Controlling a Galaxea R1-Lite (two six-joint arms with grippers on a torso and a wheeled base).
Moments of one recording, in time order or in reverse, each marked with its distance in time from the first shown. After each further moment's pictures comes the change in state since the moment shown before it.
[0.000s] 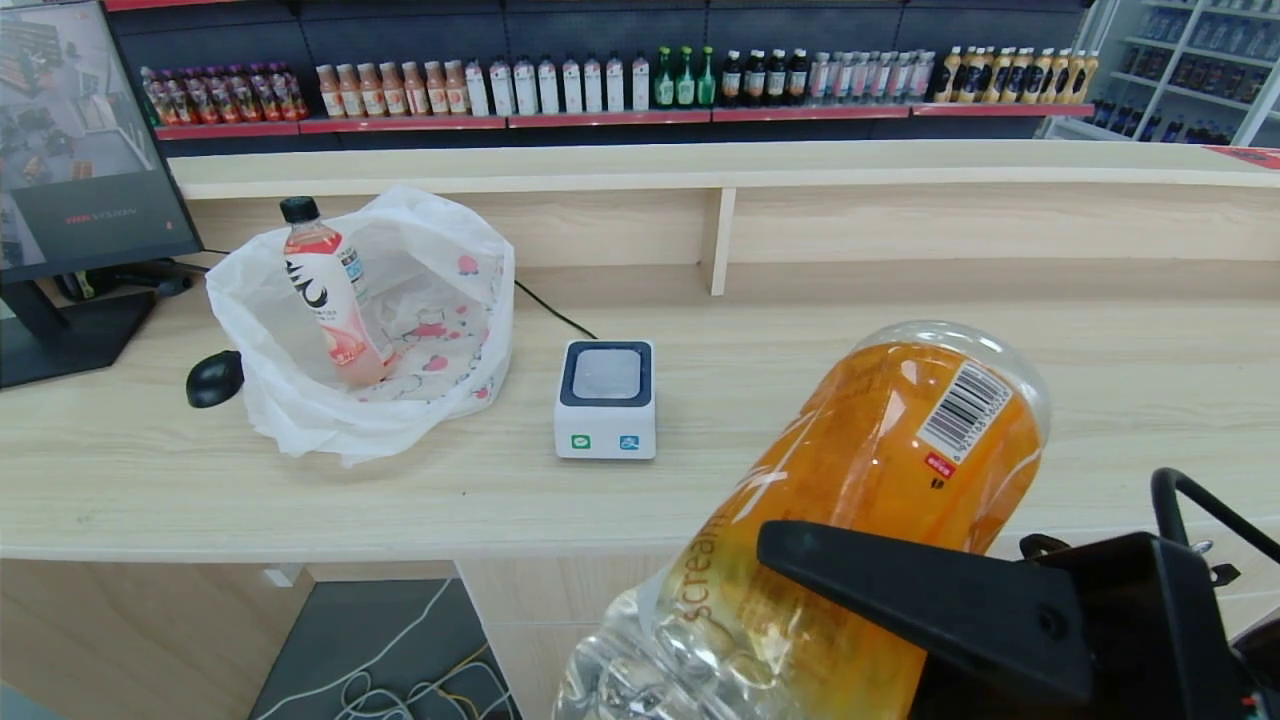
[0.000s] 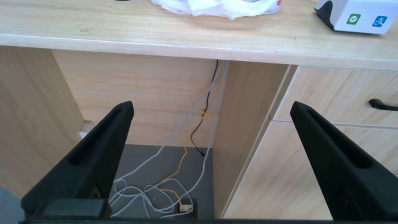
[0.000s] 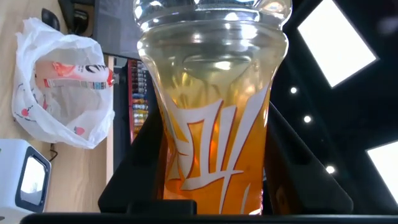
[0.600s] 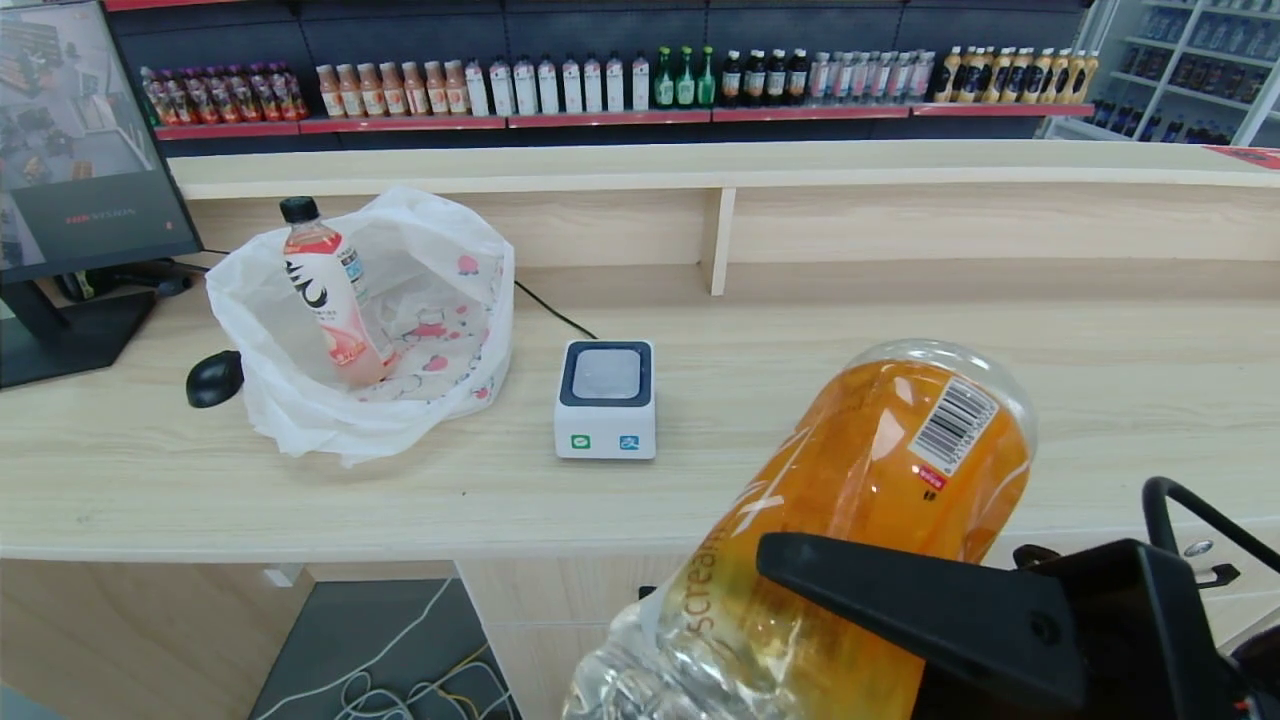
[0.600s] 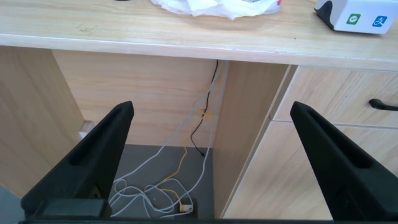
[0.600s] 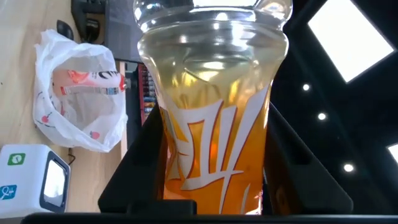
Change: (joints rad) left arm 0.000 0.000 0.000 0.000 0.000 0.000; right arm 0.000 0.000 0.011 0.000 0.000 0.031
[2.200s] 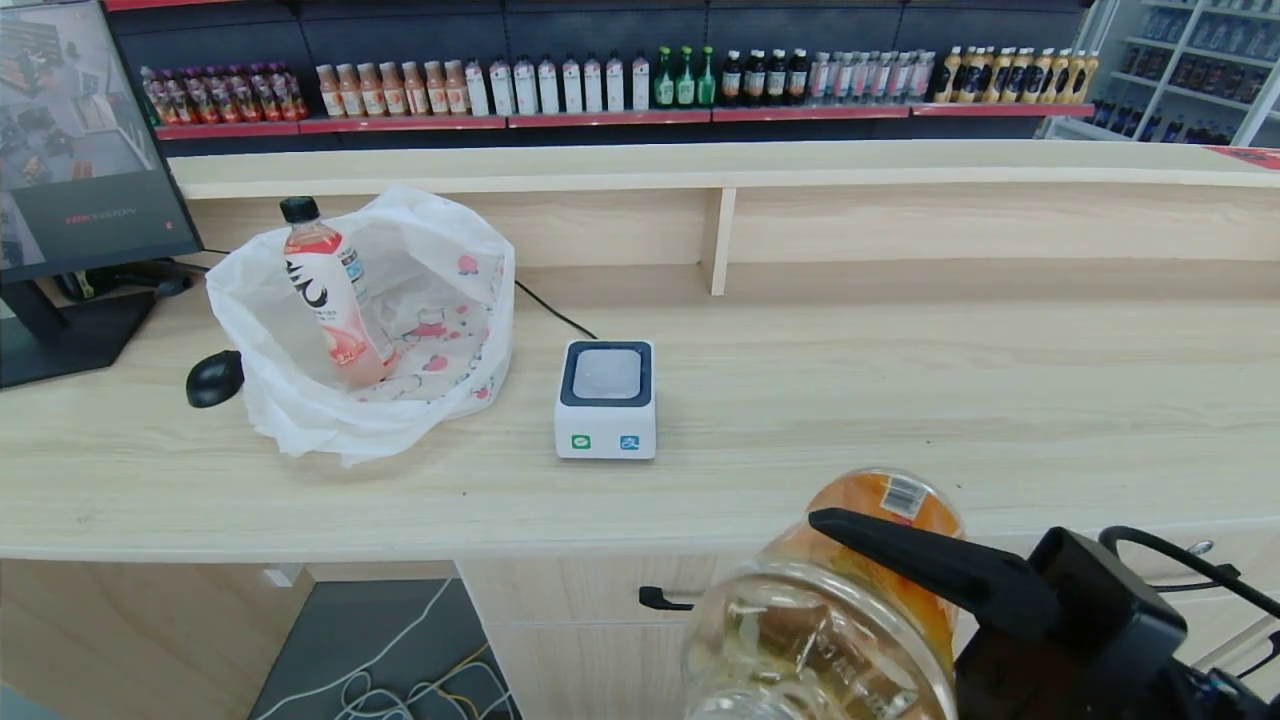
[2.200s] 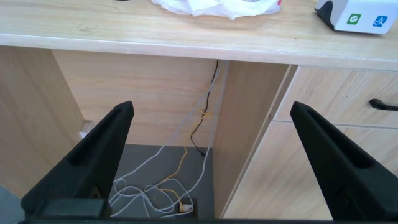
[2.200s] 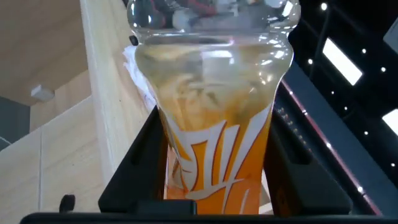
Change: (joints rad) left arm 0.000 0.000 0.000 0.000 0.000 0.000; right arm -0.019 -0.038 0.143 0.000 -0.172 0.629
